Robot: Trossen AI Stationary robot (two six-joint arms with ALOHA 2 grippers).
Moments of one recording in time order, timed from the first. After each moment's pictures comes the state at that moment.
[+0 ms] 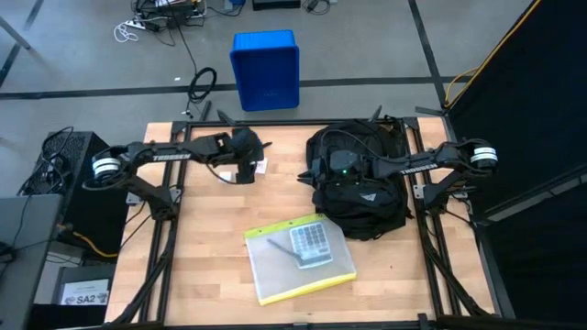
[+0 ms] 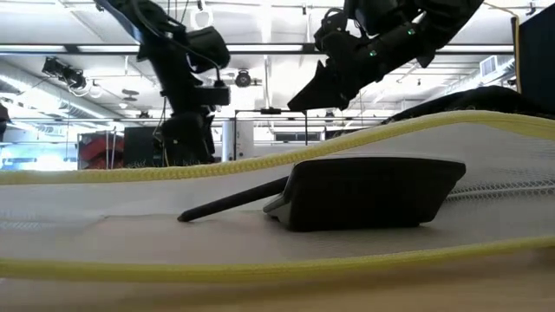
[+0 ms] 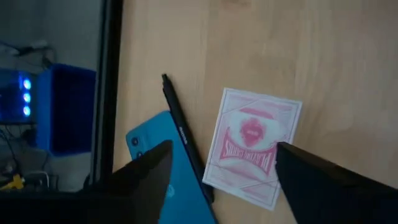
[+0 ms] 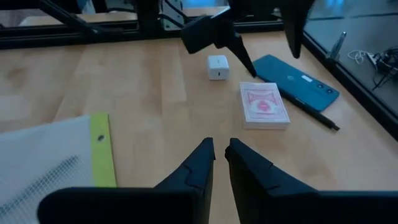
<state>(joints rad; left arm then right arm) 0.41 1.46 0.95 -0.50 -0.26 0.48 -0.10 1.52 0.83 0.27 0.06 0.01</state>
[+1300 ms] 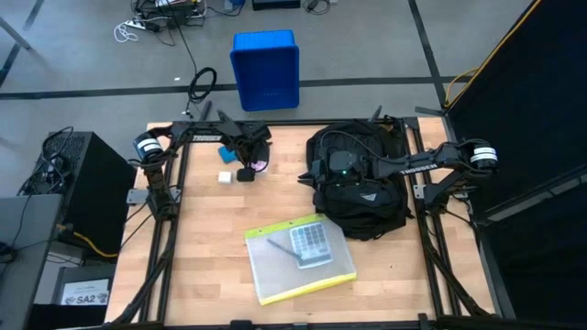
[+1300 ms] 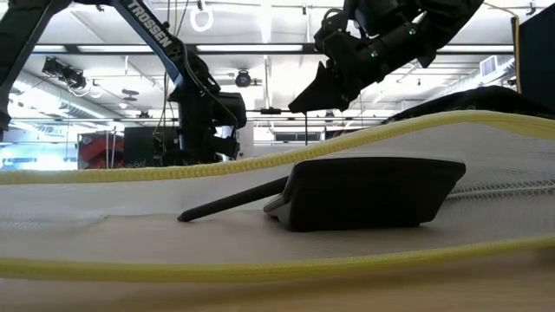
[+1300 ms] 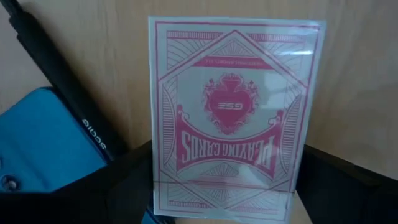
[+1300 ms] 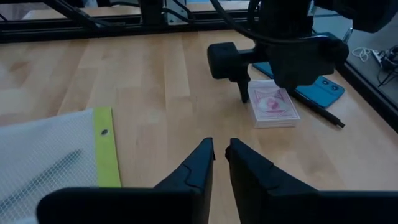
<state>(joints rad) 0.57 1.85 1.11 -0.69 -0.01 0.61 -0.10 1.52 0.83 0.25 0.05 0.00</state>
